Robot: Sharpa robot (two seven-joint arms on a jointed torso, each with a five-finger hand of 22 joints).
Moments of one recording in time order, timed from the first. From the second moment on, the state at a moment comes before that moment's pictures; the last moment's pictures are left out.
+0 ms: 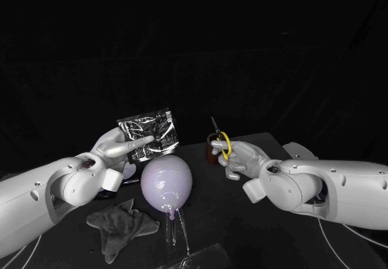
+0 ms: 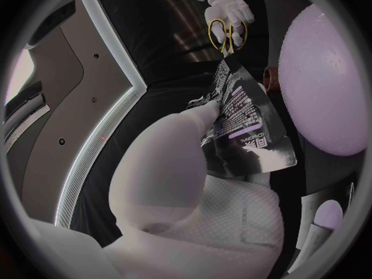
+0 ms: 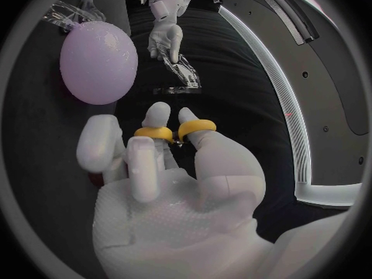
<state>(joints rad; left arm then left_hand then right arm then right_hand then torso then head) 1.24 -0.65 -0.02 1.29 -0.17 0.01 0.31 1.53 -0.06 0.51 0.07 0.04 0.97 0.15 0.37 0.33 1.33 0.09 0.06 0.07 1.28 0.04 0.20 0.32 0.17 1.25 0.11 0.30 0.10 1.24 -1.17 -0.19 1.88 0.04 -0.47 0.29 0.80 0.16 0.46 -0.31 0.05 0.71 0.12 0.53 1.07 1.27 0.04 0.61 1.12 1.46 -0.04 1.44 1.31 0.09 1.33 0.06 1.05 1.31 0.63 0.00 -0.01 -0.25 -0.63</state>
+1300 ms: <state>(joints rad) 1.24 -0.66 -0.02 1.28 -0.16 0.01 0.30 1.53 -0.06 0.51 0.07 0.04 0.96 0.16 0.37 0.34 1.33 0.09 0.06 0.07 1.28 0.04 0.20 0.32 0.16 1.25 0.11 0.30 0.10 1.24 -1.16 -0.19 1.86 -0.05 -0.53 0.29 1.04 -0.08 0.50 -0.13 0.05 0.98 0.10 0.79 1.19 1.31 0.04 0.56 1.06 1.47 -0.11 1.57 1.31 0.06 1.46 -0.03 1.34 1.31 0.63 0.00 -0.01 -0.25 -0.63</state>
